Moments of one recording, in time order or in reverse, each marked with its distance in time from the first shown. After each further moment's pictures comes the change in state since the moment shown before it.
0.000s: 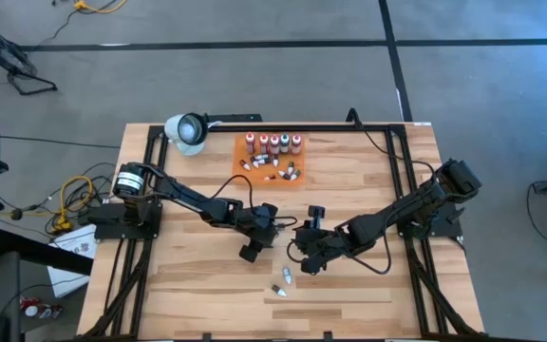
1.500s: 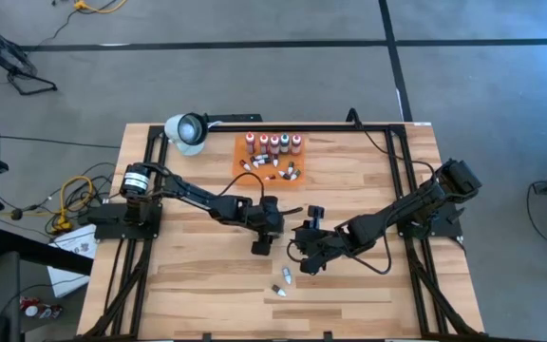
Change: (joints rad) left arm 0.018 0.051 0.135 -0.164 -0.139 -0.232; right arm 0.000 0.000 -0.001 0.024 0.000 0.000
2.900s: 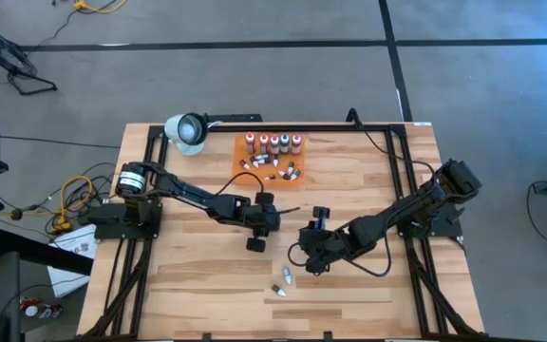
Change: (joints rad) left arm 0.001 -0.038 -0.003 -0.100 -0.089 0.068; right arm 0.009 0.000 0.000 -0.137 0.000 0.052
